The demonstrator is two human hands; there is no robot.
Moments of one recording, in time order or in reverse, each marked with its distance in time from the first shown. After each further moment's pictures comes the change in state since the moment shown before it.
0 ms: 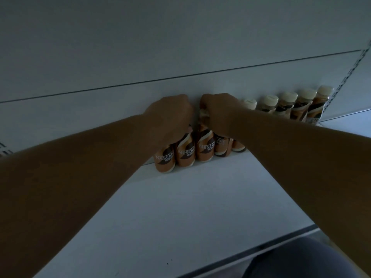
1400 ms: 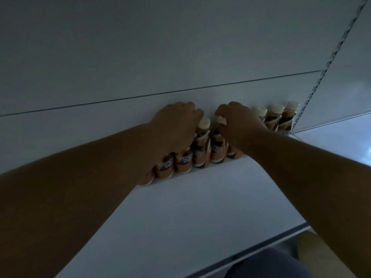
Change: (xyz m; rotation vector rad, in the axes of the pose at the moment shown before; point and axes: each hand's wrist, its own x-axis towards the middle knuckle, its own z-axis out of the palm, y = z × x) left_hand 0.022 0.059 -0.012 0.105 0.150 0.223; right_hand -0.041 0.068 -0.027 0.029 0.139 0.138
